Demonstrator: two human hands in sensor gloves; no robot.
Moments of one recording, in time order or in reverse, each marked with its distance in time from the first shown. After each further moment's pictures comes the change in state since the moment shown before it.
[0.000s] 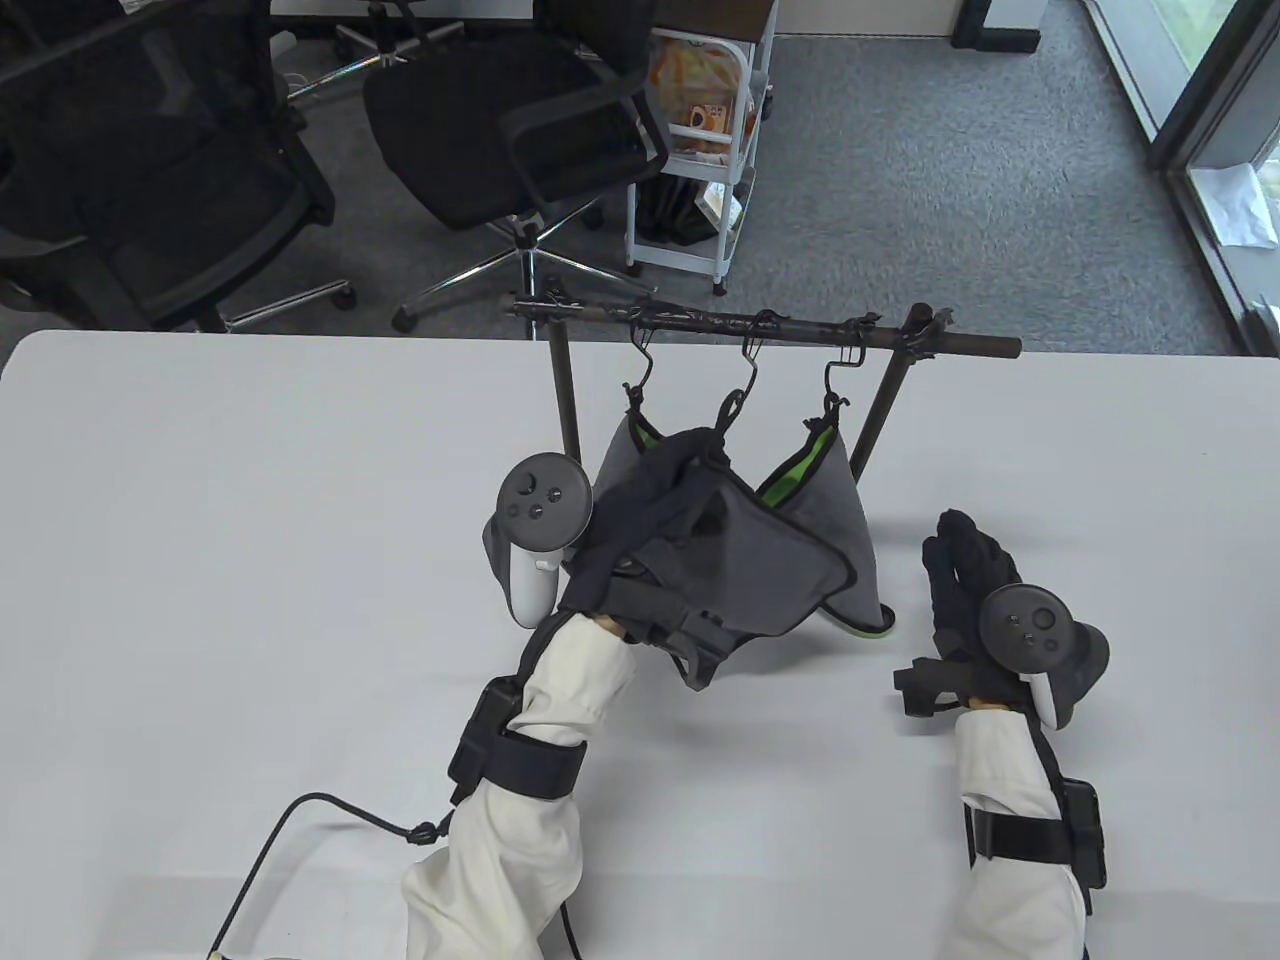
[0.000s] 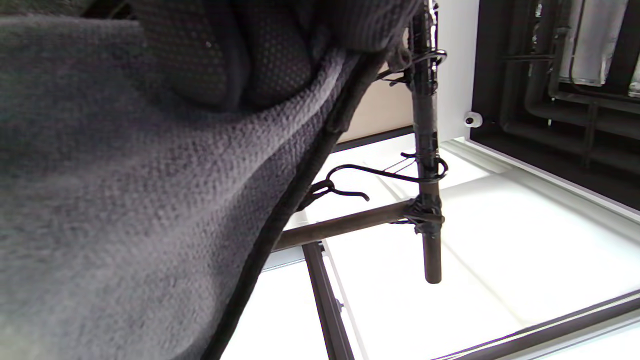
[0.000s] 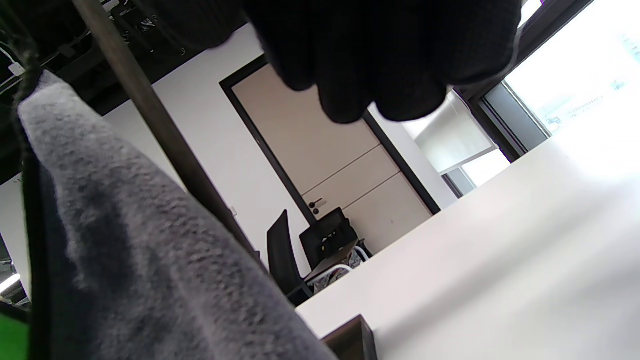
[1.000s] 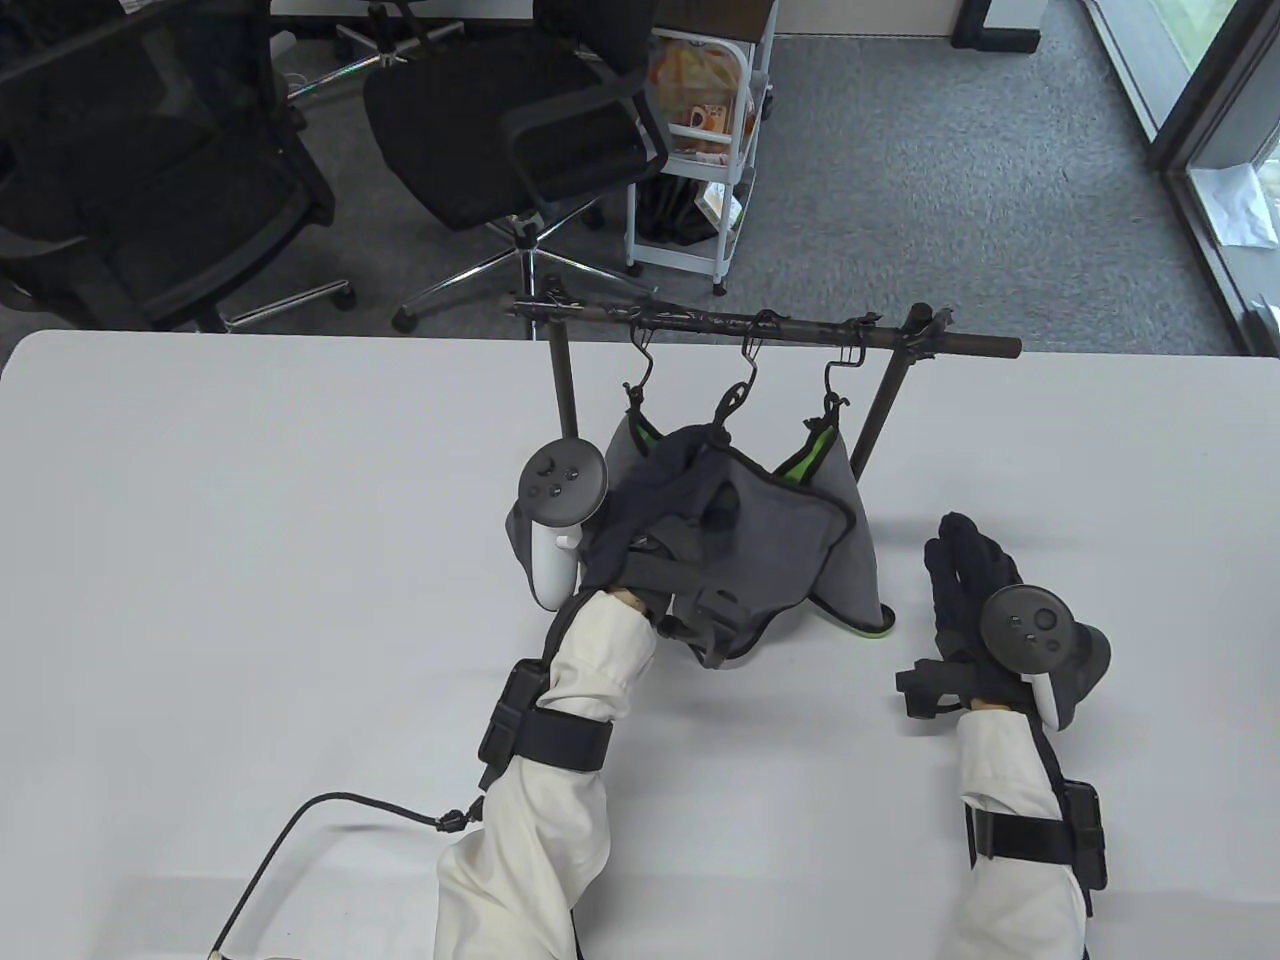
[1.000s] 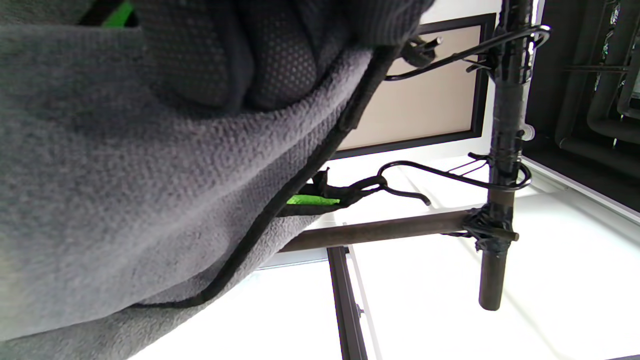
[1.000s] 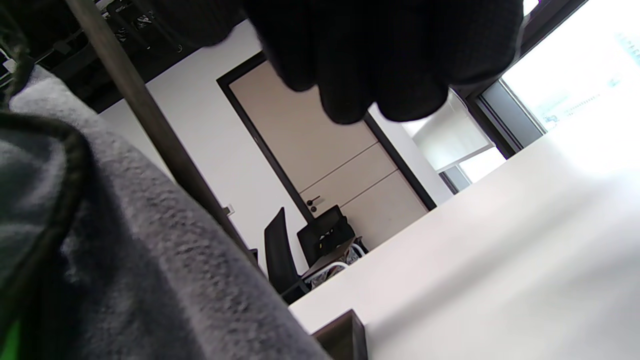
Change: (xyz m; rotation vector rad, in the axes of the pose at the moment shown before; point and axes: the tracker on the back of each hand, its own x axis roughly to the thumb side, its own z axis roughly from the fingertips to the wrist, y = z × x) left_hand -0.021 -0.012 -0.019 0.000 0.120 0.061; right_hand -0.002 -0.002 0.001 0.008 0.005 0.004
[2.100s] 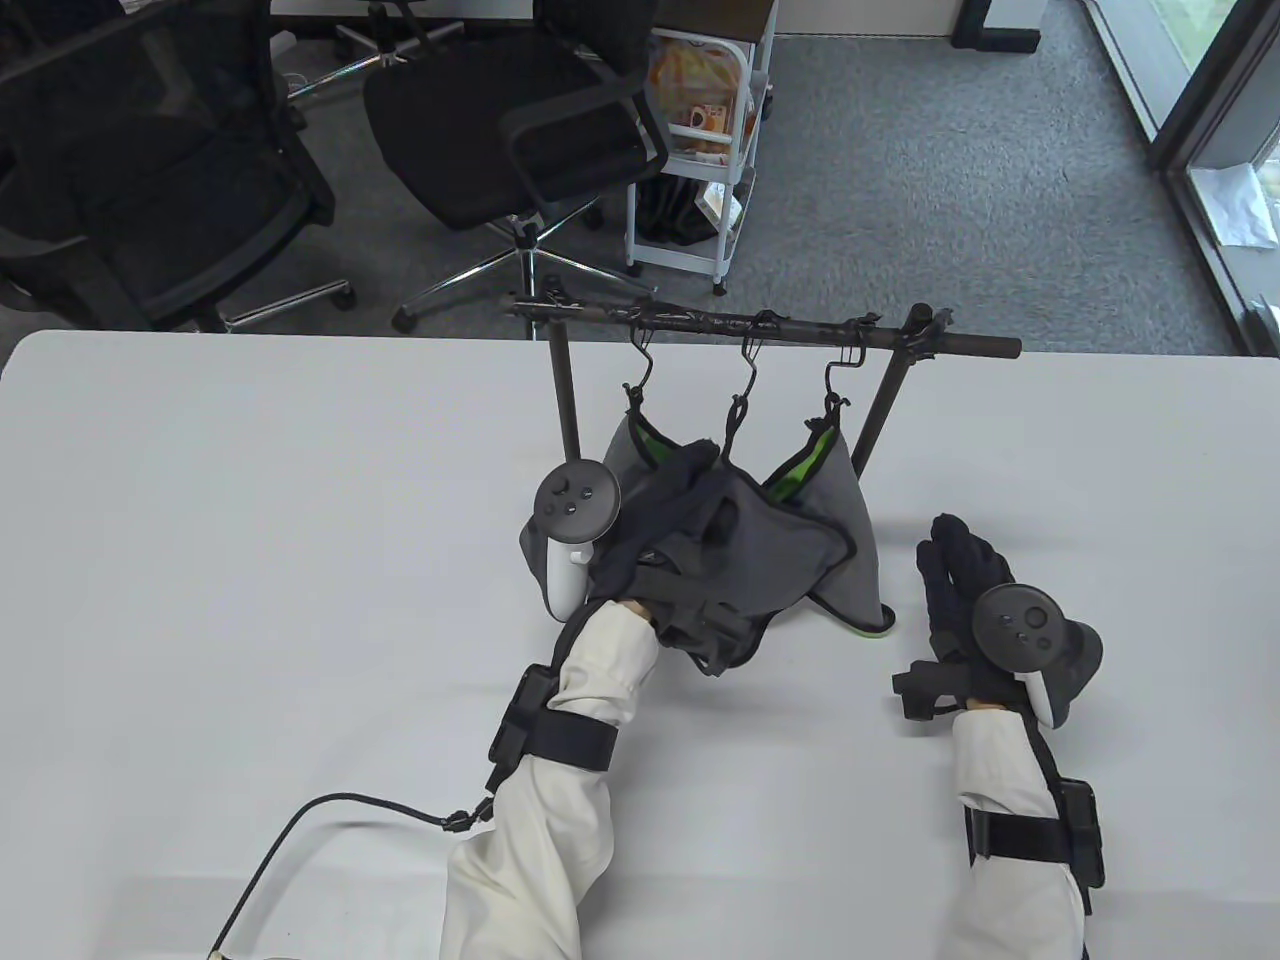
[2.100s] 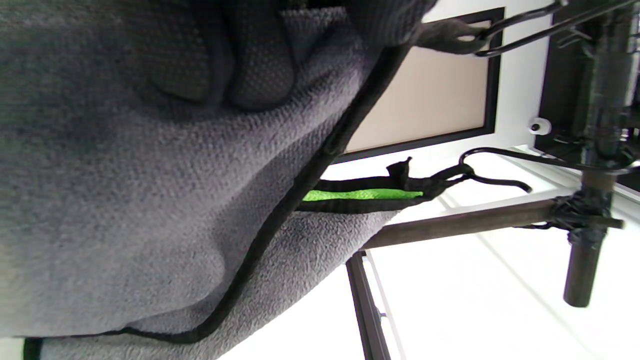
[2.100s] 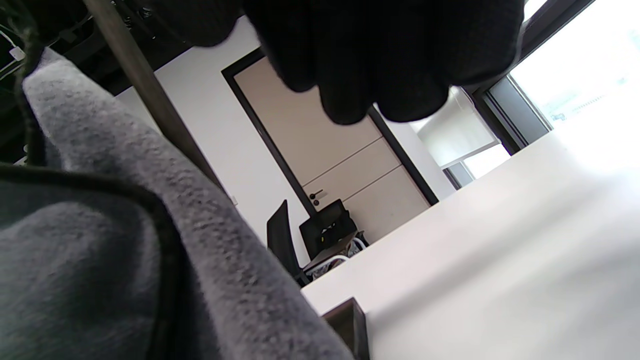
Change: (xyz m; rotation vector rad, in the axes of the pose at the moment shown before) left_hand -0.038 -0.008 -0.007 0.014 -0.012 -0.057; right_hand 0.002 0.003 0.000 0.012 -0.011 0.009
